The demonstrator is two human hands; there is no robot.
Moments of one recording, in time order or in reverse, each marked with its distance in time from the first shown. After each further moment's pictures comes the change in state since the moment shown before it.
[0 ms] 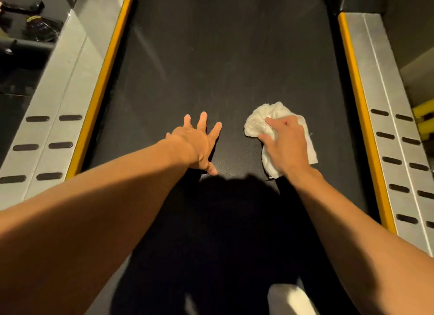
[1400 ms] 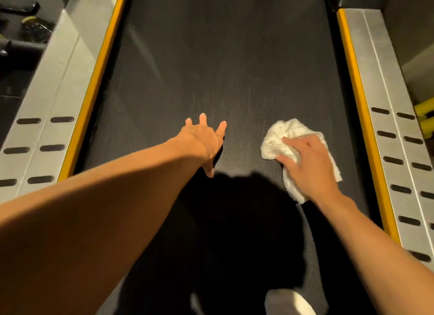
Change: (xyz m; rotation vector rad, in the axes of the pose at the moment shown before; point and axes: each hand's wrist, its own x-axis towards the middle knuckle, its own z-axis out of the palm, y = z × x) left_hand 0.004 0.025 -0.020 0.071 -0.032 -0.048; right_hand -0.033 0.045 -0.029 -0.050 -0.037 -0.082
